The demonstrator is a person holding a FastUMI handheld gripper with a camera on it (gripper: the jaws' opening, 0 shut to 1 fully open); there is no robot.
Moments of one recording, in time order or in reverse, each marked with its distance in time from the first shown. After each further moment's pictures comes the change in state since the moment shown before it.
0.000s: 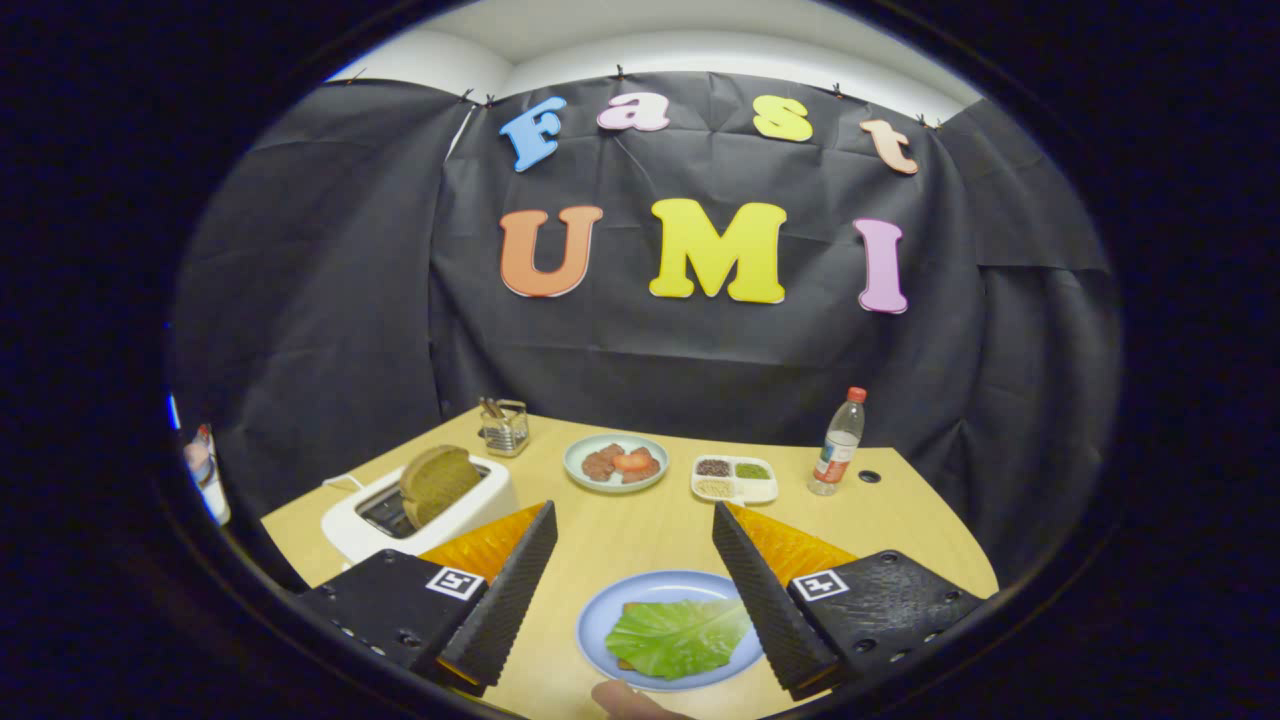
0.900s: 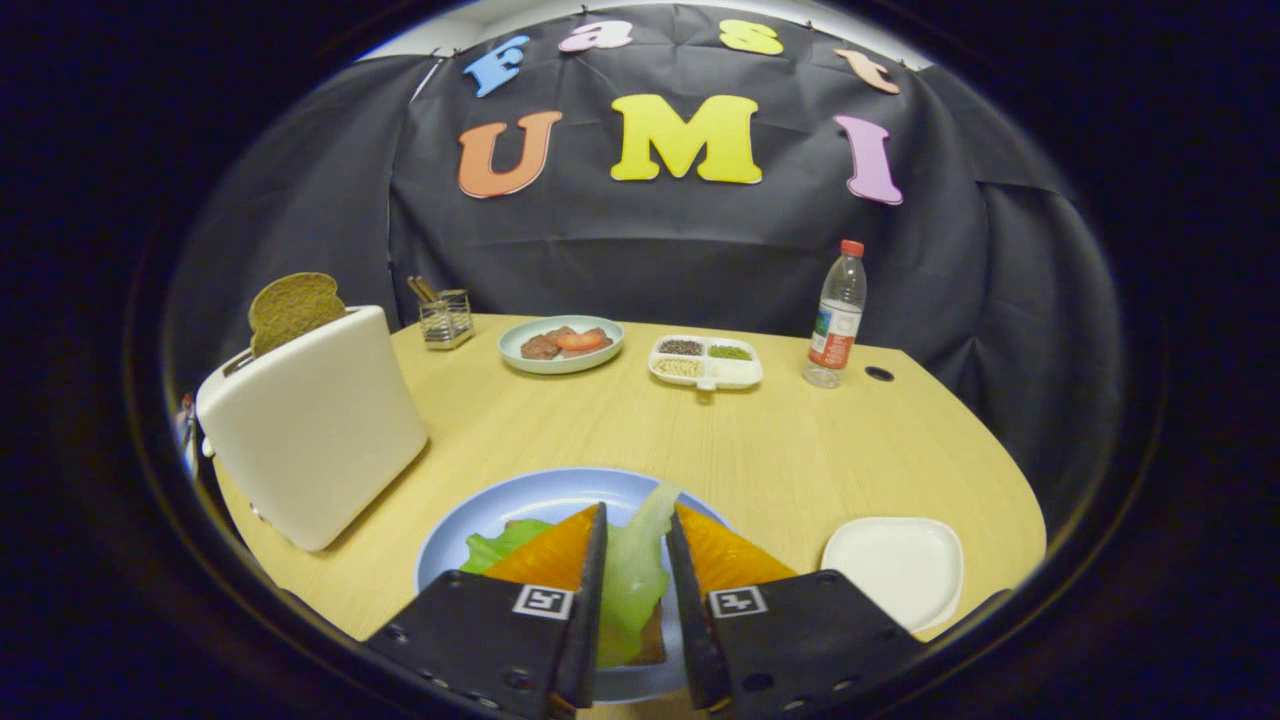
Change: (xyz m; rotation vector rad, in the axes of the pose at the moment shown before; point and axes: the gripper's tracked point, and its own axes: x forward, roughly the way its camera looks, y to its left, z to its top) arm 0.080 -0.115 -0.173 0.022 0.231 -0.046
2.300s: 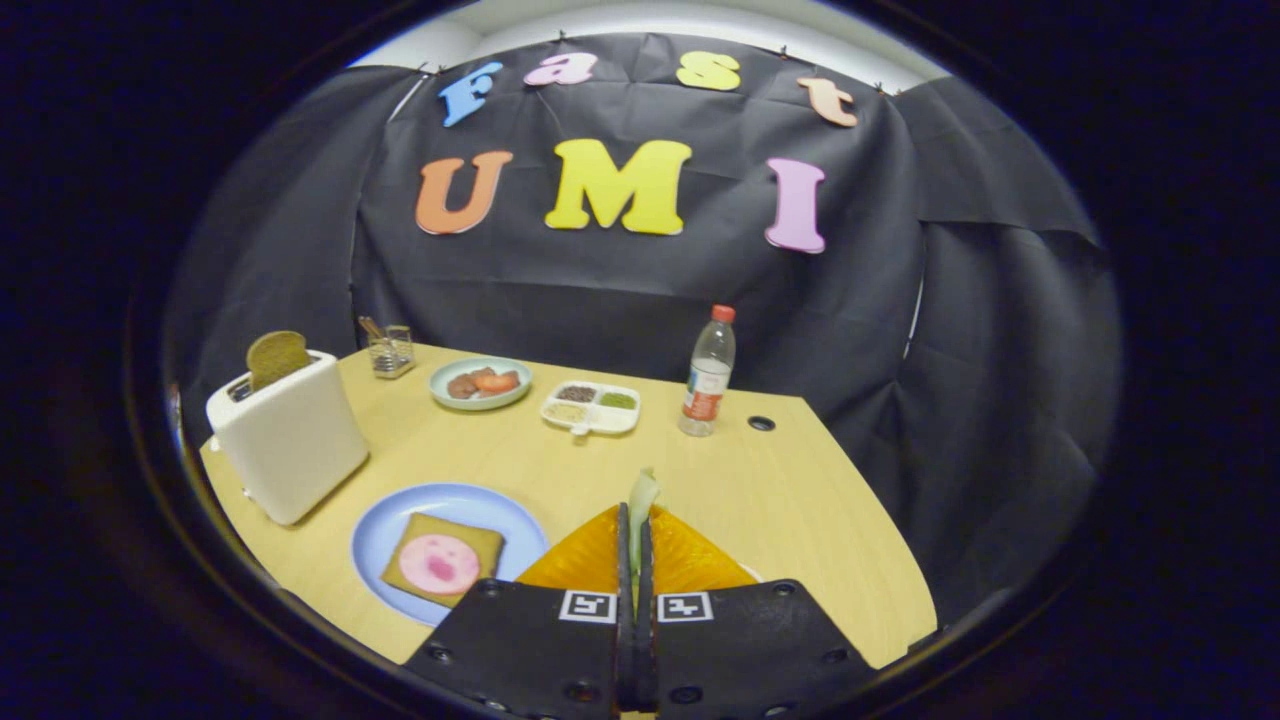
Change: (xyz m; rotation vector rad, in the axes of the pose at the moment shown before) arm -0.097 -0.095 0.061 -0.080 -0.115 -0.103
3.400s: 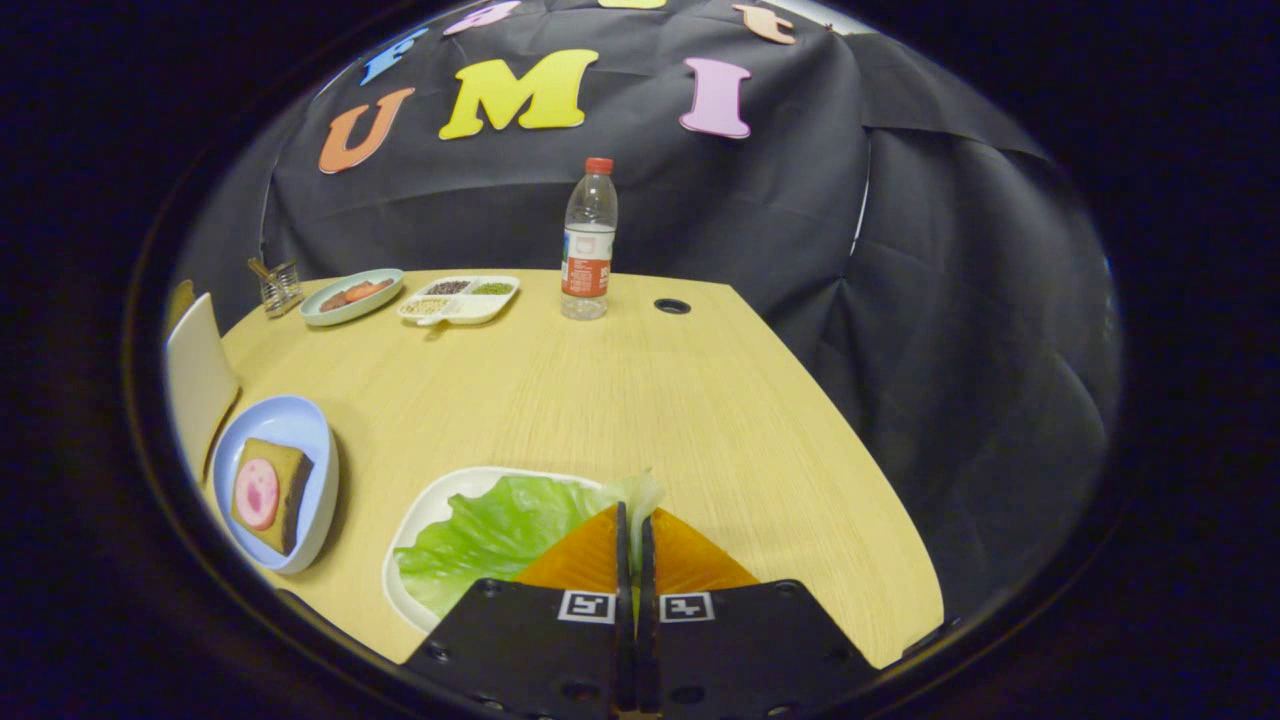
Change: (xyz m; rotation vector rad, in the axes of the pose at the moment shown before) arm 0.085 -0.148 -0.136 0.101 0.315 -0.208
